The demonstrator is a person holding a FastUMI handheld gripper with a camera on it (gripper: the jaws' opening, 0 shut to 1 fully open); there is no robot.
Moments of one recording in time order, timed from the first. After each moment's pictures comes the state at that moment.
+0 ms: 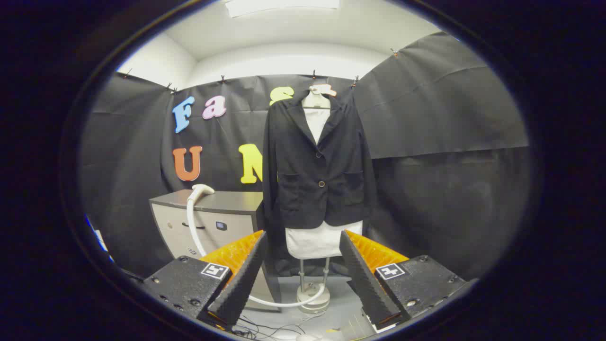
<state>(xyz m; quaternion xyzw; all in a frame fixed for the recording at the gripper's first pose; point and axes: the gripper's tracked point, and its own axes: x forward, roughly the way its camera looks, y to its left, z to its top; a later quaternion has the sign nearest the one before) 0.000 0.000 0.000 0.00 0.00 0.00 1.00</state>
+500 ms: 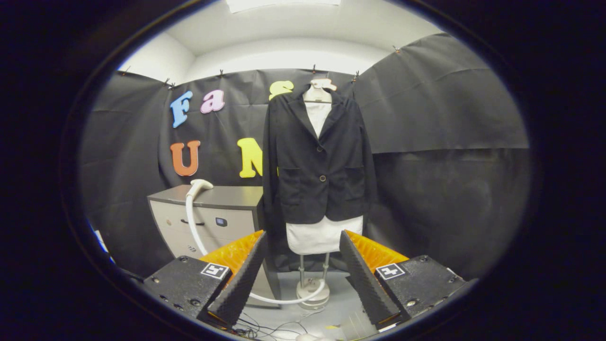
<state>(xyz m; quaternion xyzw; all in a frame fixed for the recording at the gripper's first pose) 0.008 0.008 -0.007 0.00 0.02 -0.01 1.00</state>
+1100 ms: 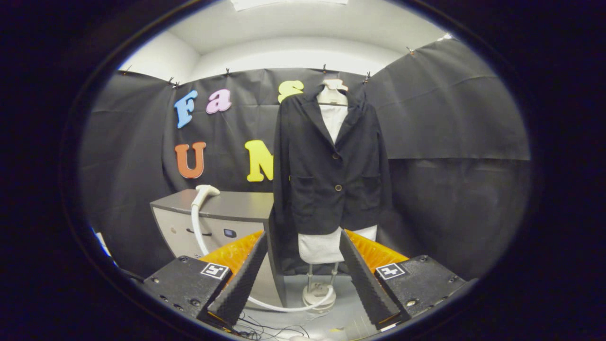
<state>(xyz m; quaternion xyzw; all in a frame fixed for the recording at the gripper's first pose) 0.056 0.056 0.043 -0.01 0.01 0.02 1.00</state>
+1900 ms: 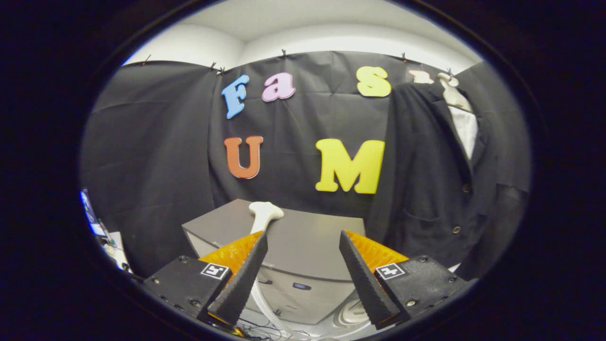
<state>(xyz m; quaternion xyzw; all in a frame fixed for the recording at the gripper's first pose) 0.234 0.300 0.104 -0.07 0.07 0.20 0.97</state>
